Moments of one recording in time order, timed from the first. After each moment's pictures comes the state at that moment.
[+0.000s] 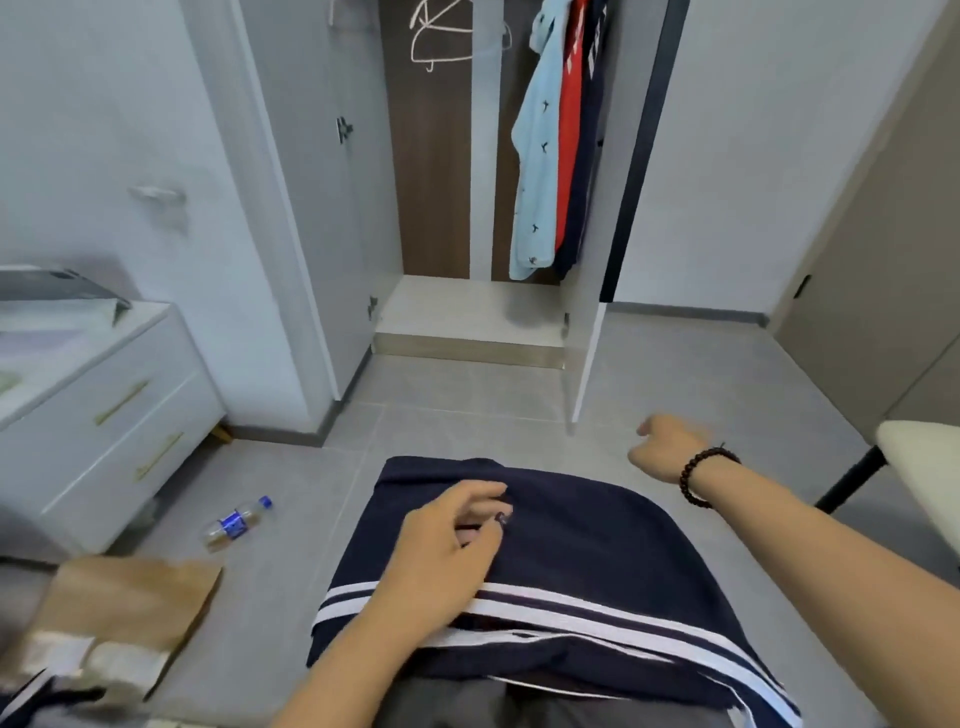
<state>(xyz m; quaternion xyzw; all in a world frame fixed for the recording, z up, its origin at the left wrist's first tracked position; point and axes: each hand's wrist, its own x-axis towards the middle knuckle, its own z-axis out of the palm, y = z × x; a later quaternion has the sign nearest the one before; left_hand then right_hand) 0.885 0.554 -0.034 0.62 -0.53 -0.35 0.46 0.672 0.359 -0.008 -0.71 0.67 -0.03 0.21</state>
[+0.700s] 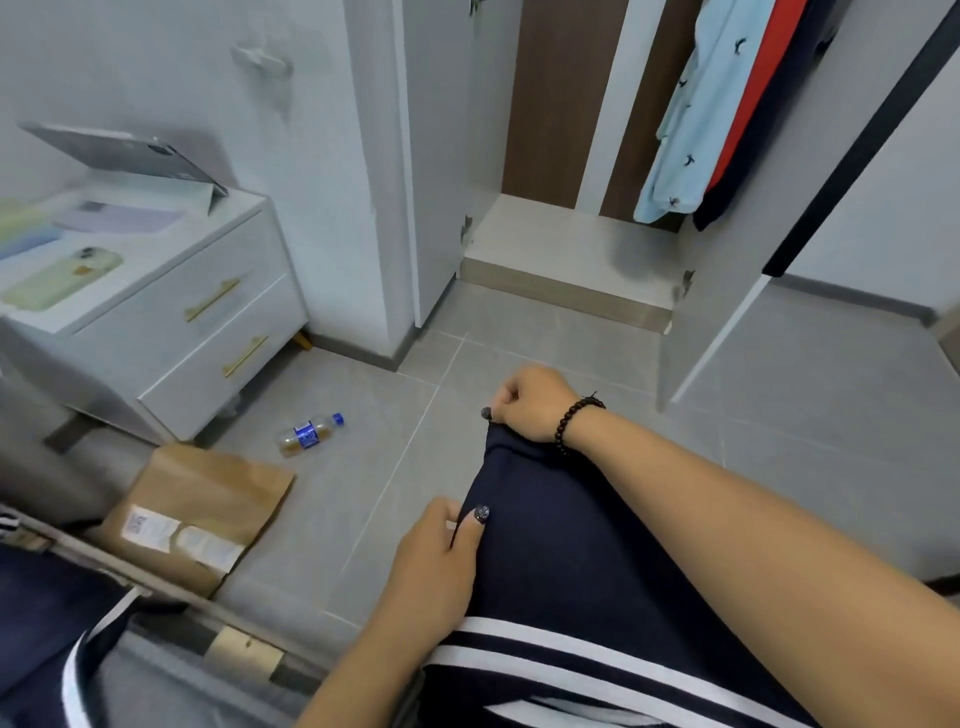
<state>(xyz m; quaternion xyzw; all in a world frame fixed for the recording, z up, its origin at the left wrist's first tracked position) 0.985 0.547 -0.090 0.77 -0.30 -0.38 0.42 0.950 0.347 -0.045 -0.85 0.43 0.04 0.29</state>
